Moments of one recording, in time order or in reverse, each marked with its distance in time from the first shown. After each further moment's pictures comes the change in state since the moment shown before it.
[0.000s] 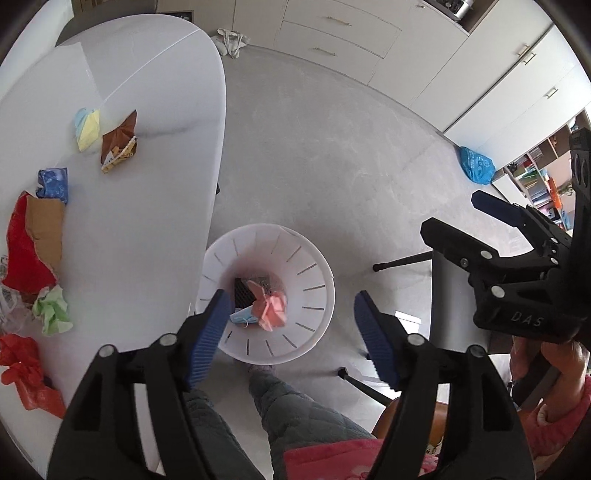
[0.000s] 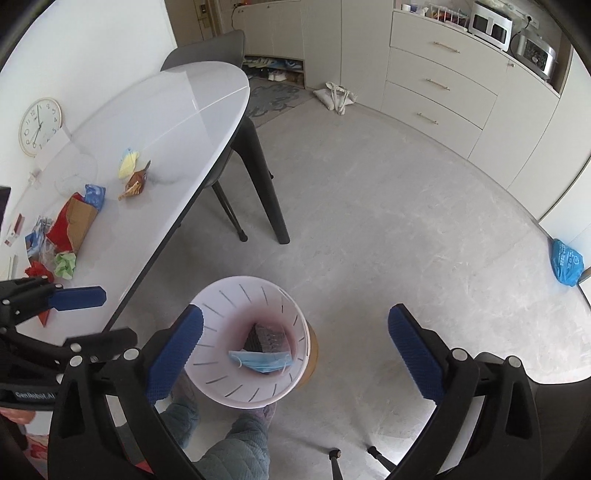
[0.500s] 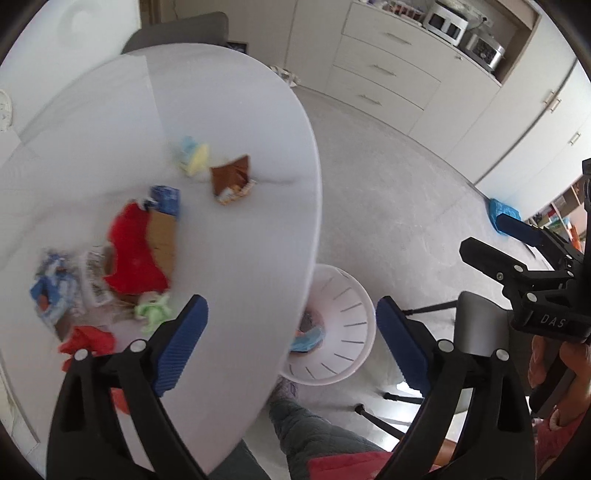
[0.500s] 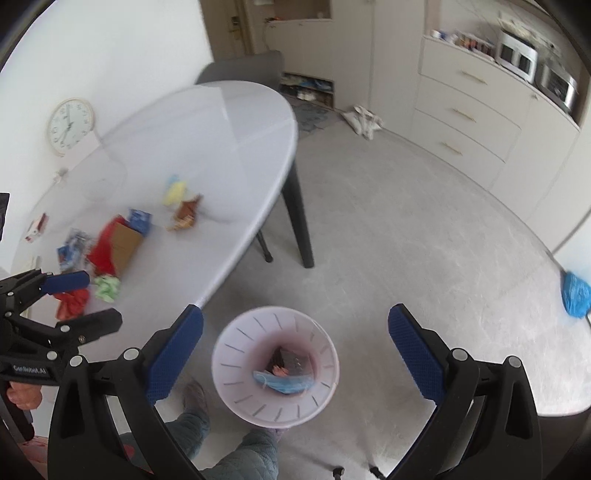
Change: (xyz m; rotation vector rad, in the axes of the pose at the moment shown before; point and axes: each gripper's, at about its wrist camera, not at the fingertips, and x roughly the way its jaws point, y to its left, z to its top) left arm -0.082 0.059 -0.014 -0.127 -0.192 0.143; right arm -0.039 0.054 0.038 -0.097 -0.078 0.078
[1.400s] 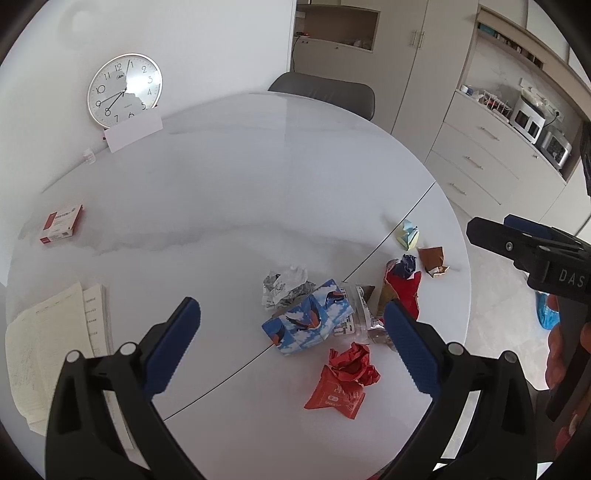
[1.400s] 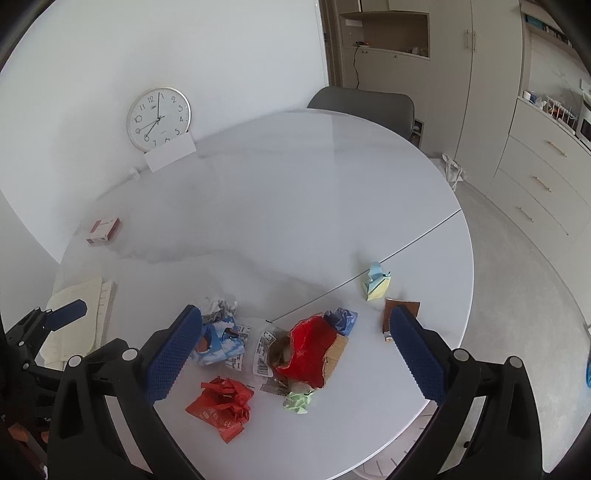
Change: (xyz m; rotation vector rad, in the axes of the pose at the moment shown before) left arm -0.128 0.238 -0.029 -0.233 -0.226 0.201; right arm 0.002 0.254 0.106 -0.157 -0.064 0.164
